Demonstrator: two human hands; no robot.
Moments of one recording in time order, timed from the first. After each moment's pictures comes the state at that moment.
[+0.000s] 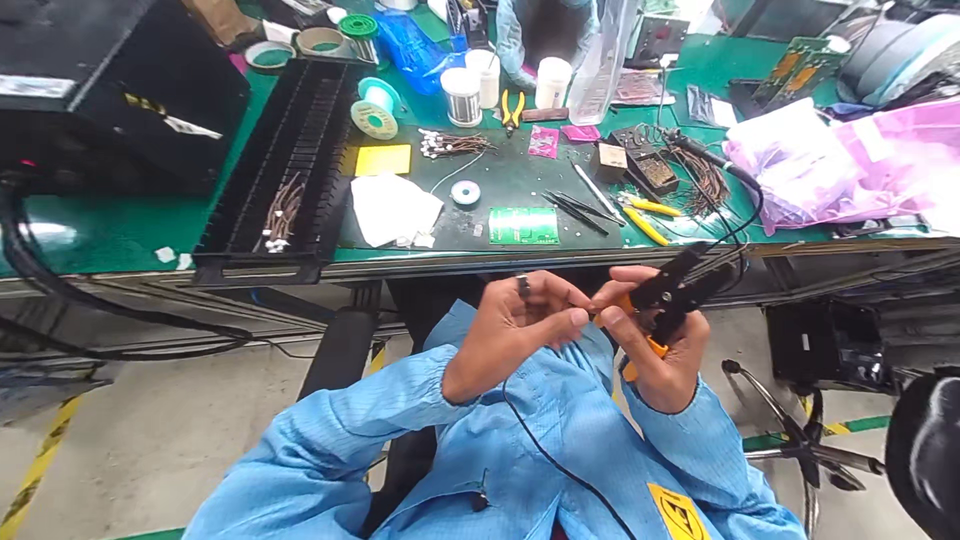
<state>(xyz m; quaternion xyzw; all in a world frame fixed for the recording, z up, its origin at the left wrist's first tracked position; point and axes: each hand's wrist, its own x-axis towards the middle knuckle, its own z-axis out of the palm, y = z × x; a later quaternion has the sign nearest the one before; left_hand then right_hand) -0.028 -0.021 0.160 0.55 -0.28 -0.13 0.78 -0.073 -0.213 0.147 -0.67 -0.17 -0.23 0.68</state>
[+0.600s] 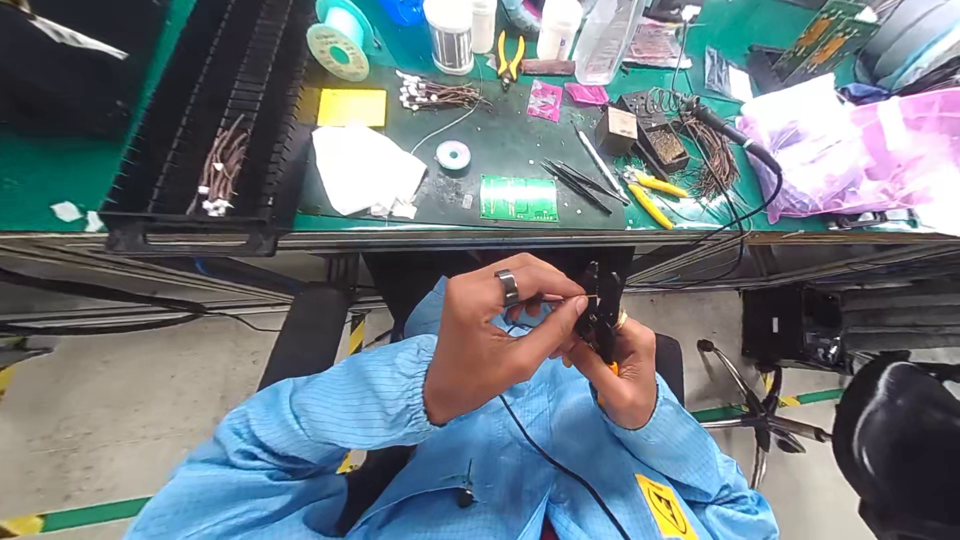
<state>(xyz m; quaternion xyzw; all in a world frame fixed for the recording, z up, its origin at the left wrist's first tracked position) -0.031 -0.017 0.159 0.67 -0.32 0.11 0.66 -0.090 -0.190 0.124 -0.67 -0.20 -0.10 0.70</state>
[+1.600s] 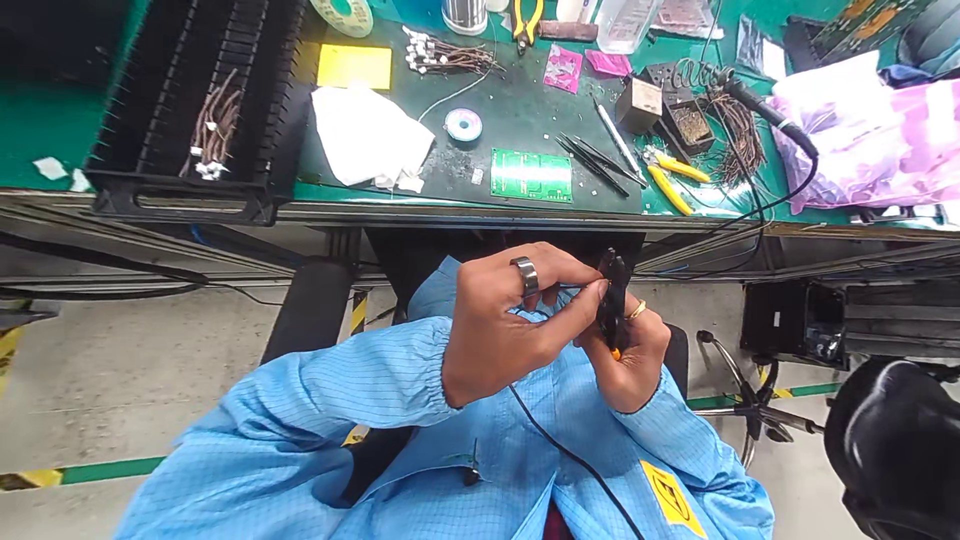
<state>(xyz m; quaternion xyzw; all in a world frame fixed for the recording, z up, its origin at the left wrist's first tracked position) -0.036 -0.021 0.155 0.68 -0.29 0.15 0.66 -0.091 -0.184 0.113 -0.75 -0.16 -0.19 0.61</state>
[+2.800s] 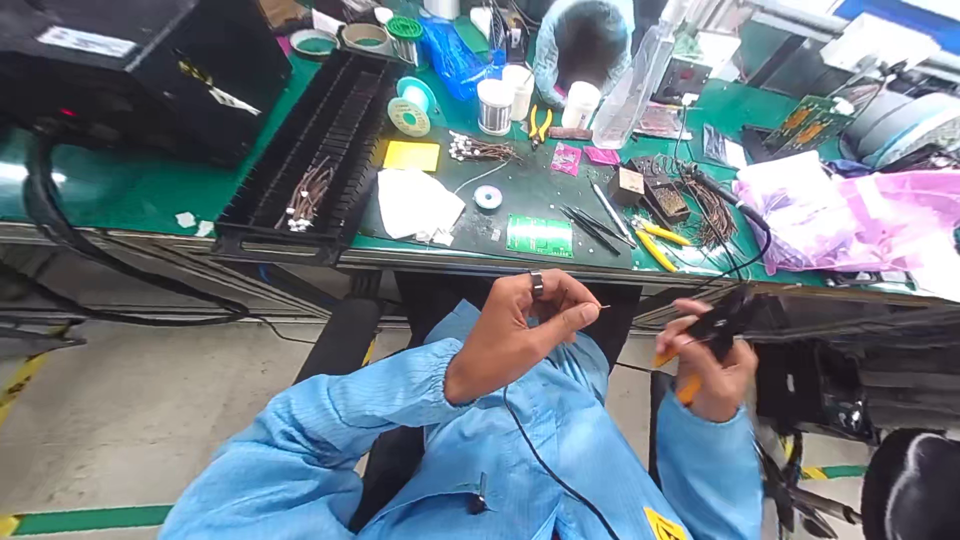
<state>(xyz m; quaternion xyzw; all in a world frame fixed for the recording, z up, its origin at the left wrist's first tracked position) -0.024 -0.012 0.173 0.59 -0.30 -0.03 0.75 -0.083 -0.295 0.110 -0.68 -0.12 -0.22 0.69</state>
